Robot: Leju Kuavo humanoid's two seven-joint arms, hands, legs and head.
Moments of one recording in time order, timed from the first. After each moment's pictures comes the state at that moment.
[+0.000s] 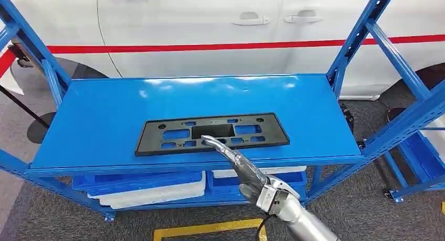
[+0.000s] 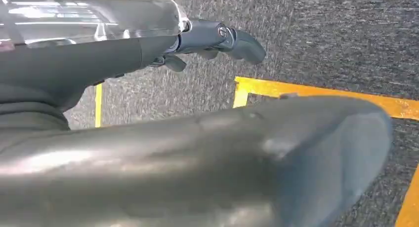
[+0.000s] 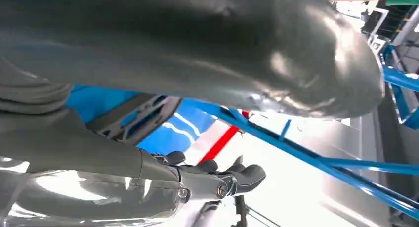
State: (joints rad) left arm -0.03 -0.08 1.29 -0.23 -0.90 0.02 -0.23; right arm -0.26 -0.12 0.58 -1.45 0.13 0.15 -0.70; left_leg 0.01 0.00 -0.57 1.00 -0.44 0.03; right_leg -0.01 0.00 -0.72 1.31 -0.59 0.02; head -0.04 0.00
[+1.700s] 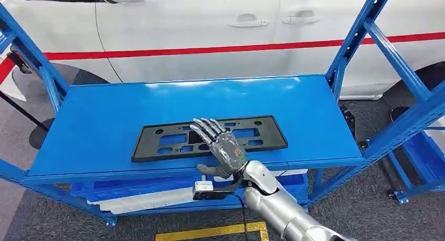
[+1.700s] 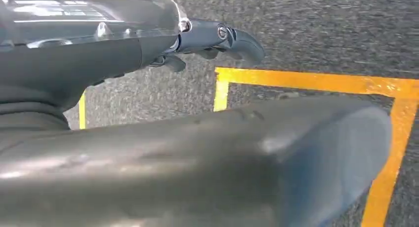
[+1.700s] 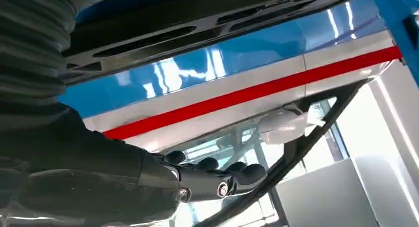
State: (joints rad) left arm -0.05 -0.08 1.30 -0.22 -0.93 -0.01 -0.28; right arm -0.51 0.06 0.68 -0.90 0.86 -0.60 -0.48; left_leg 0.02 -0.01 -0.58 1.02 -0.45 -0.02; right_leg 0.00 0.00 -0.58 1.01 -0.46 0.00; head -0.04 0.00
